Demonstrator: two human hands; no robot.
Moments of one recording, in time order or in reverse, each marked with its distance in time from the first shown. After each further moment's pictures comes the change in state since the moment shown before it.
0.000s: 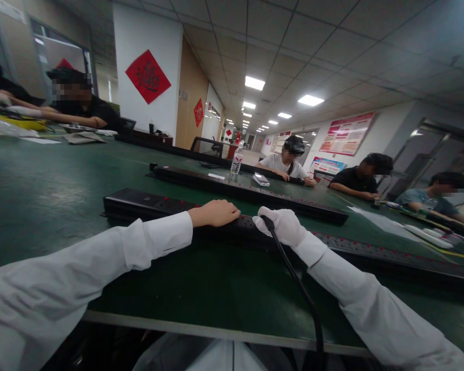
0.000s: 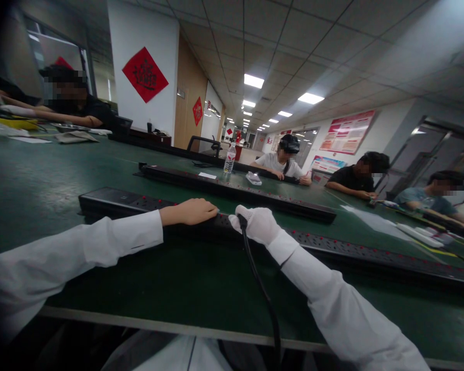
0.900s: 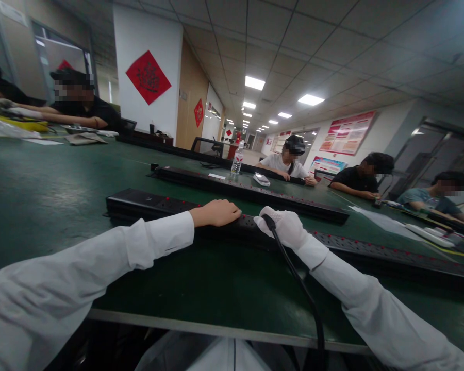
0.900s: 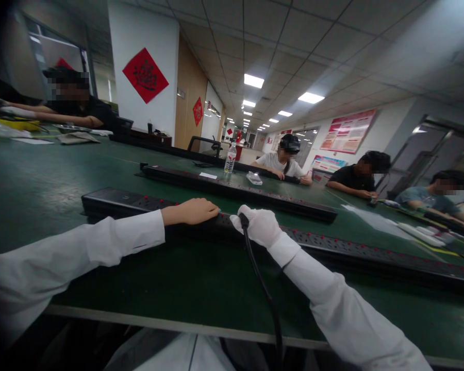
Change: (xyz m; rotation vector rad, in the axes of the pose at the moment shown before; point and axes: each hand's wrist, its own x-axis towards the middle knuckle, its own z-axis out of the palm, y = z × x) left_hand -0.001 0.002 -0.003 -0.028 -0.030 -0.039; right_hand -0.007 -0.005 0.000 -0.003 0.047 0.086
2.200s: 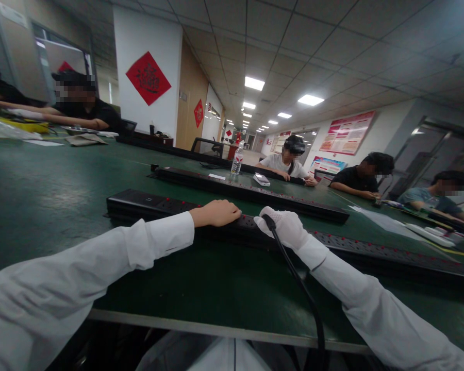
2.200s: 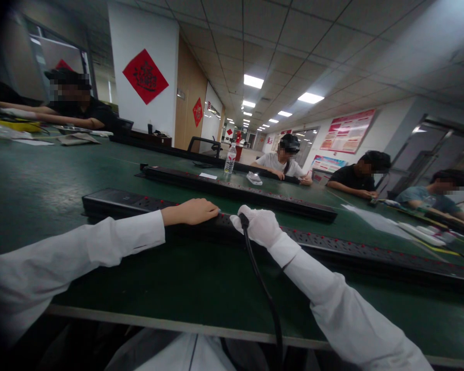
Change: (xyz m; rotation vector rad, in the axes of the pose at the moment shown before) left_hand 0.002 -0.003 0.004 0.038 0.028 0.025; right_hand -0.001 0.000 0.001 -0.019 0.007 0.003
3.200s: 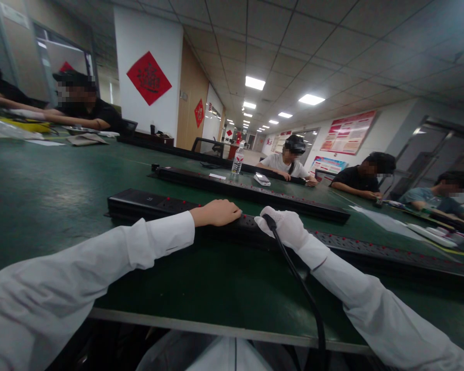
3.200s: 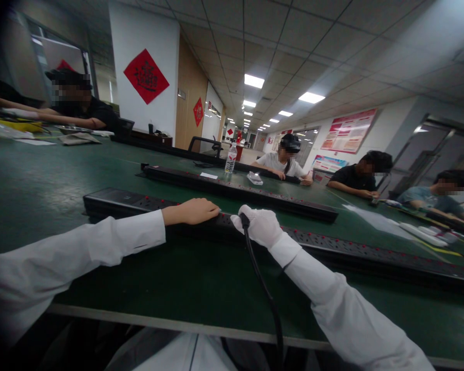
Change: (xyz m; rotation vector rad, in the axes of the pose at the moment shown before) left_hand -0.001 0.000 -0.001 -0.023 -0.006 -0.010; right_hand 0.000 0.000 -0.001 0.010 -0.021 -0.002
